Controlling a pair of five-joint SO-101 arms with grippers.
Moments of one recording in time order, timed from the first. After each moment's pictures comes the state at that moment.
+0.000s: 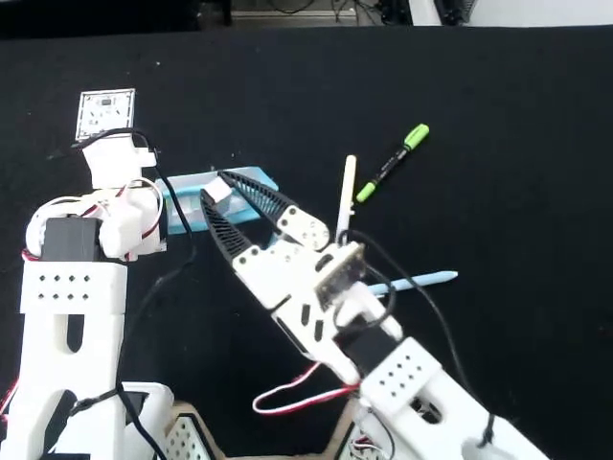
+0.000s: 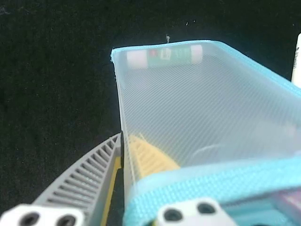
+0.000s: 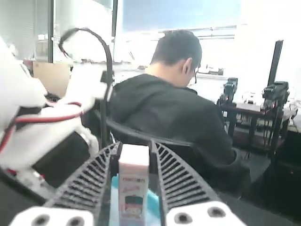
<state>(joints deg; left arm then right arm) -5.5 -34.6 29.4 74.1 1.5 -41.7 -59.8 79.2 -21.6 2.6</state>
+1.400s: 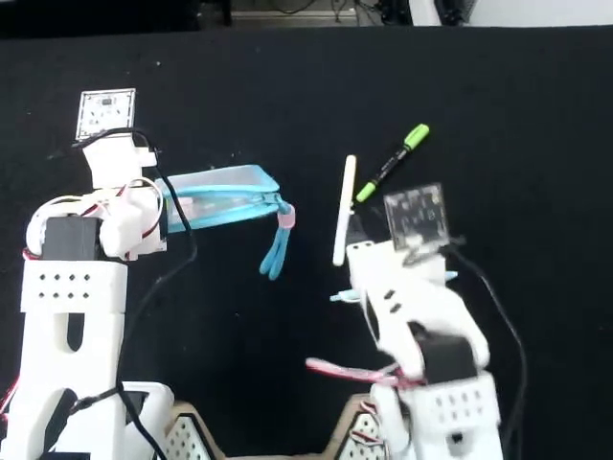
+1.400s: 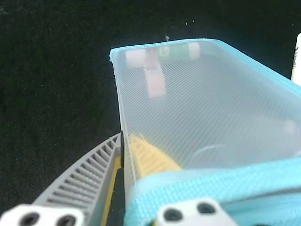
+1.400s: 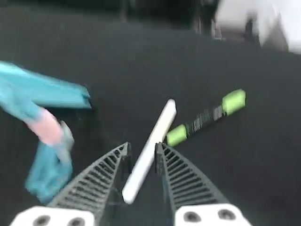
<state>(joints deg) -5.5 -34.6 29.4 74.0 1.5 -9.0 -78.7 70.1 50.5 2.6</state>
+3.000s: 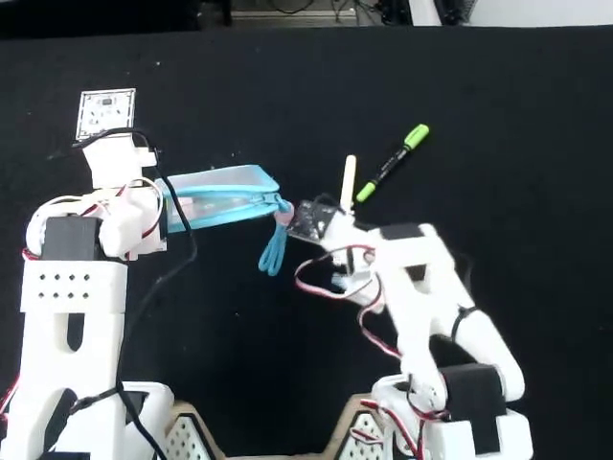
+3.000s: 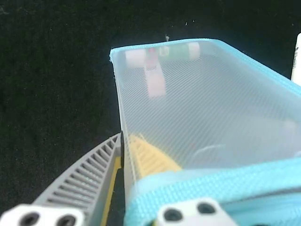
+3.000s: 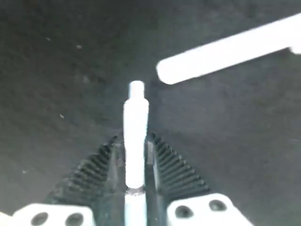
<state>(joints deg) -5.5 -34.6 29.4 74.0 1.5 -6.2 -14.2 53.3 53.9 55.2</state>
